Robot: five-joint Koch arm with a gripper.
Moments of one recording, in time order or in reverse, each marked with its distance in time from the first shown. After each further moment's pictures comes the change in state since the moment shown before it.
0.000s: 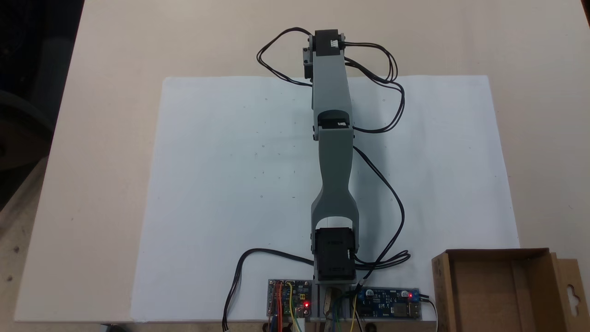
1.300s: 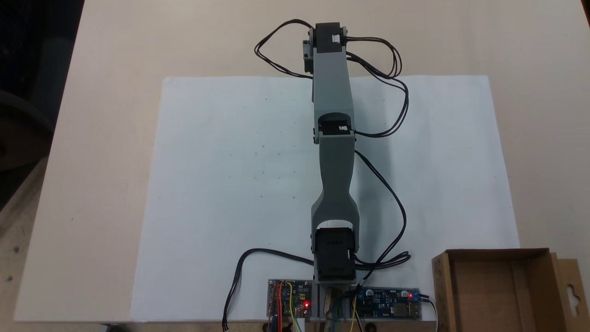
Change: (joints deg) arm 0.0 5.6 0.0 1.0 -0.1
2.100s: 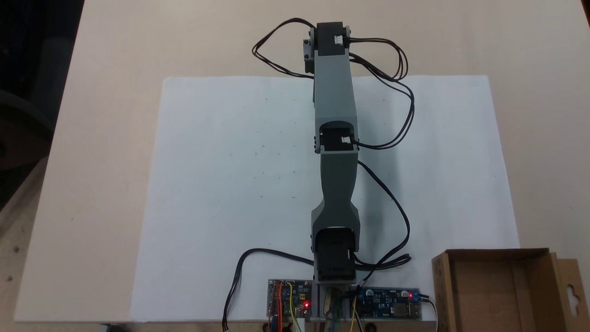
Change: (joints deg) arm 0.0 10.5 7.7 0.0 -0.8
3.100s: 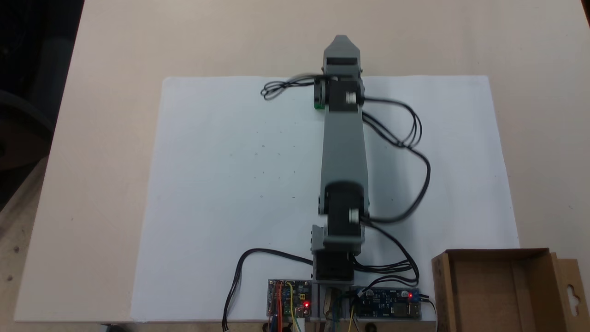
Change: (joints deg) arm 3.7 31.3 41.0 -49.5 -5.7
